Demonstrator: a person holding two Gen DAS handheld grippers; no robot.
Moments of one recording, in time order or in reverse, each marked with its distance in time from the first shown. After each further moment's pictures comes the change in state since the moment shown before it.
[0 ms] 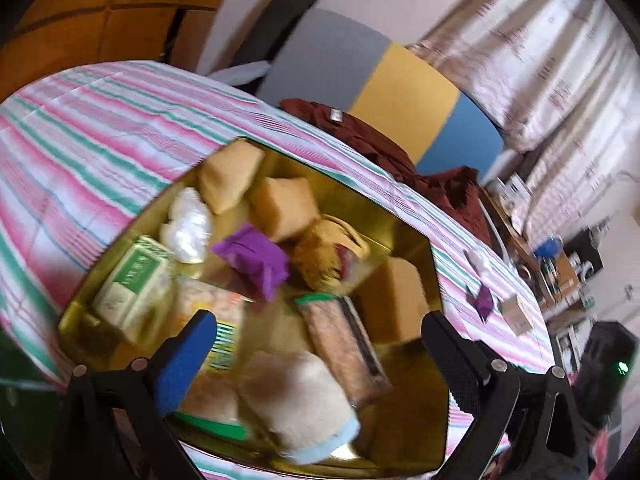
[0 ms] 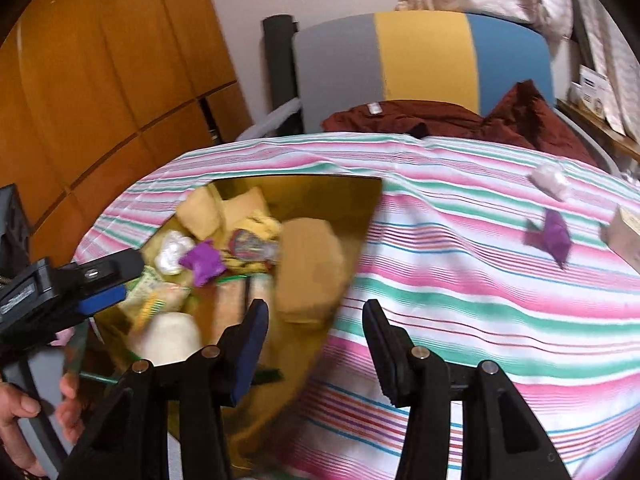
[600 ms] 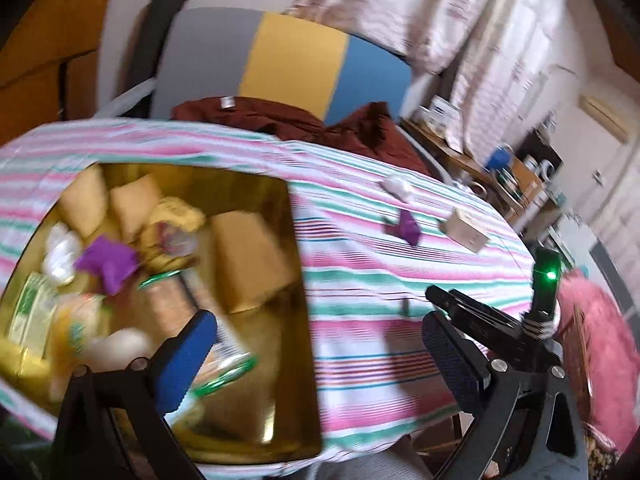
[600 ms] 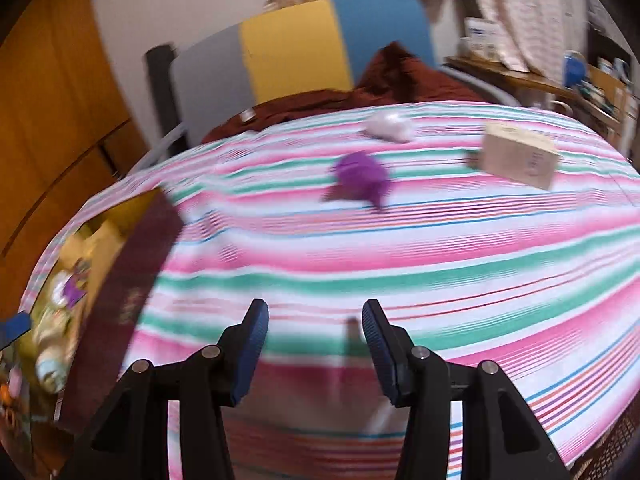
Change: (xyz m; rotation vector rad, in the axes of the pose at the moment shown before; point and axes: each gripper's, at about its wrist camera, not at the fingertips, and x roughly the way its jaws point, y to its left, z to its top) left arm 0.016 -0.130 -0.043 0.349 0.081 -0.133; right arm -0.029 -0.162 -0.039 0.251 -0.050 -0.247
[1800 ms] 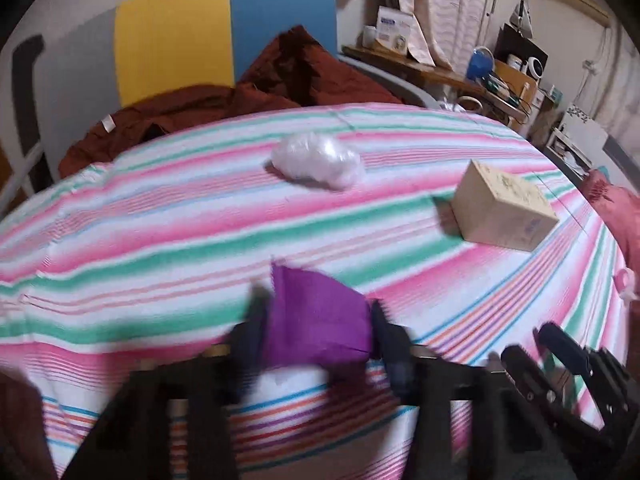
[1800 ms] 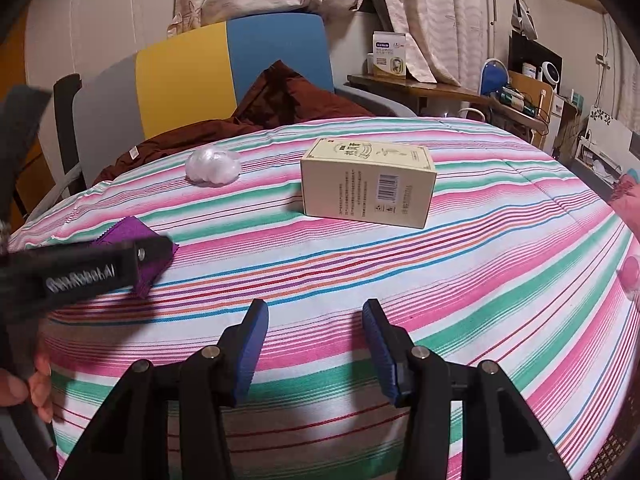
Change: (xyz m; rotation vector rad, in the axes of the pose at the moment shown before) left arm 0.291 -0.152 0.082 0.289 0.161 0.043; right arm 0.041 -0.115 0.037 0.077 -0.093 -0.289
